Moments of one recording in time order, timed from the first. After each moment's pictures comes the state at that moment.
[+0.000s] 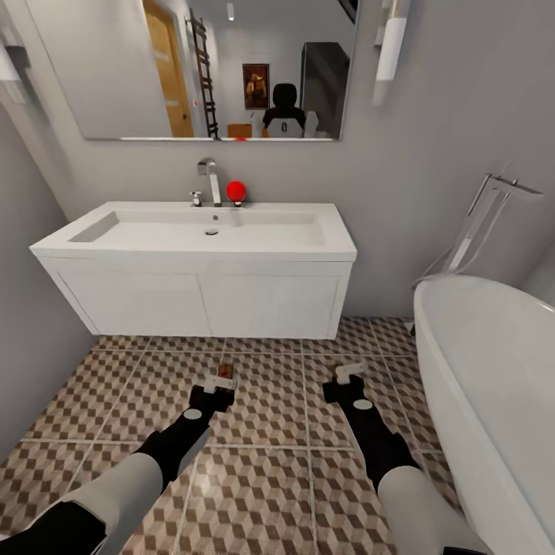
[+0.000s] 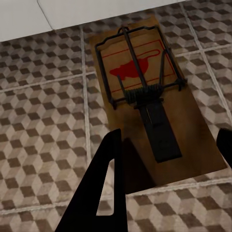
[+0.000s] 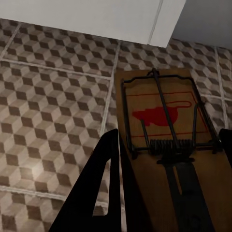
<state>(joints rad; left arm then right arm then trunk) -0.79 -0.03 -0.43 -0.36 0.17 -0.03 0.17 -0.69 0.17 -0.17 -0.65 0.38 0.12 0.02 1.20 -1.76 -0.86</state>
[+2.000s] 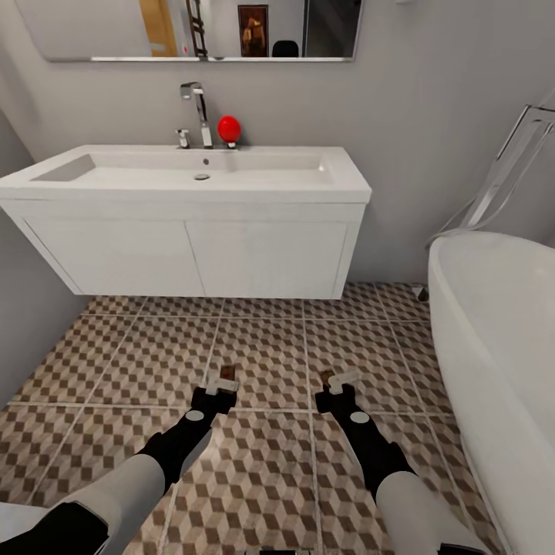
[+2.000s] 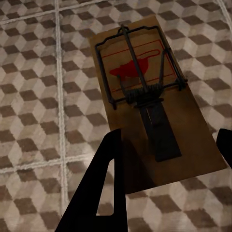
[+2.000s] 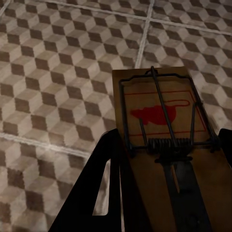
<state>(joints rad) -0.79 -0.04 -0.43 -0.35 0.17 -0.03 0.17 -0.69 0.17 -0.17 -0.54 0.39 -0.01 0.08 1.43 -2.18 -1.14</state>
